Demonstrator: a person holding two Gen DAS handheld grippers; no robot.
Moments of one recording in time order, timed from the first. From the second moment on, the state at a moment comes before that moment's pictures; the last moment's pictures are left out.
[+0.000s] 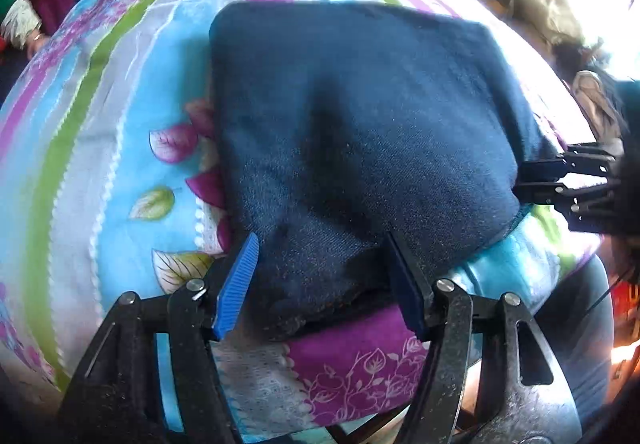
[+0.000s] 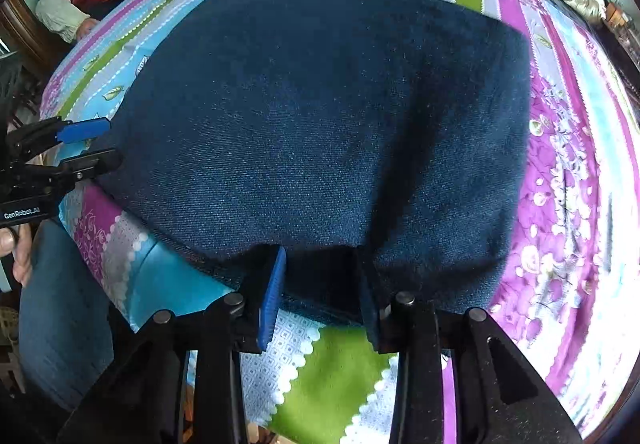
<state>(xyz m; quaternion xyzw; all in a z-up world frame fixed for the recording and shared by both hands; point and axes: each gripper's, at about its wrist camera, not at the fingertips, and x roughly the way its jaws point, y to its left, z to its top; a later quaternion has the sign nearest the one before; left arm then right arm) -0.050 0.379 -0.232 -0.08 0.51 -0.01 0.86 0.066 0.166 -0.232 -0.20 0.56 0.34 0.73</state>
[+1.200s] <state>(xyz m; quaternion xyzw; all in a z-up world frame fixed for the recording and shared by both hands) -0.074 0.381 -0.165 -0.10 0.41 0.00 0.91 0.088 0.241 -0.179 -0.12 0.43 0.34 0.83</state>
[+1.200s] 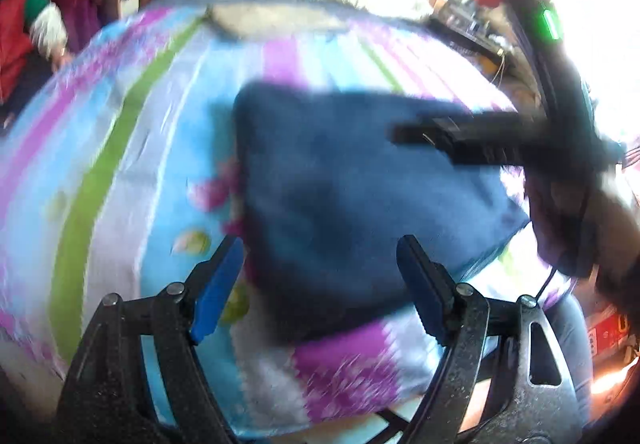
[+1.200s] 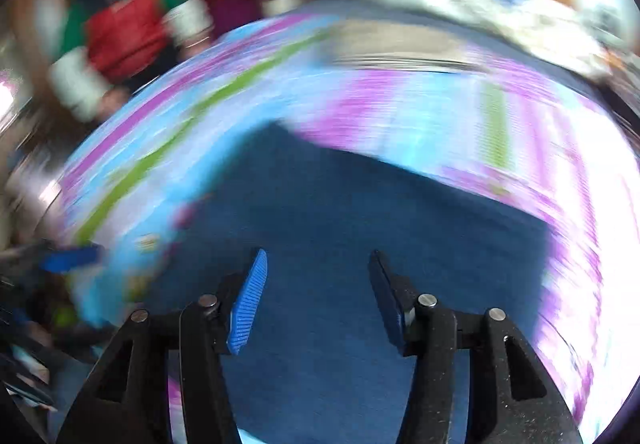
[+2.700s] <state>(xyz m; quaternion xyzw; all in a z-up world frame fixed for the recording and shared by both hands) 0.025 0.338 -0.252 -0.10 0.42 0.13 0.89 0.061 0.175 -0.262 -0.06 0.40 0.19 0.90</state>
